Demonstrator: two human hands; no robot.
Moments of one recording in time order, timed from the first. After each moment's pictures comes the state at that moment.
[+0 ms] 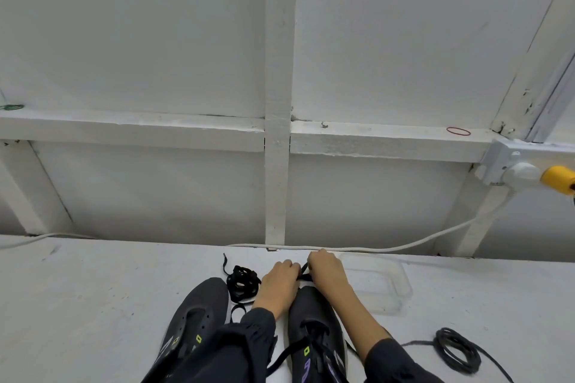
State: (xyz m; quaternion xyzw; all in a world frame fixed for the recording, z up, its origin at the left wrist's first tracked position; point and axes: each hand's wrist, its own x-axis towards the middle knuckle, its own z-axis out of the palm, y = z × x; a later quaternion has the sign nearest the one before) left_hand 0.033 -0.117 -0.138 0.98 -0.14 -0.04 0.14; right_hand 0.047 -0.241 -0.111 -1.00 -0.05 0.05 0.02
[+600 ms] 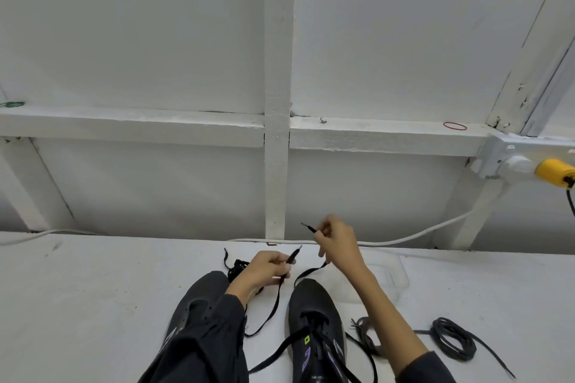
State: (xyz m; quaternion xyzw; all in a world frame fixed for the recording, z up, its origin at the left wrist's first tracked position) left_hand 0.024 -0.078 -0.102 0.76 0.00 -0.19 0.62; right_hand 0.027 -0.259 -0.057 -0.89 0.01 -0.08 0.46
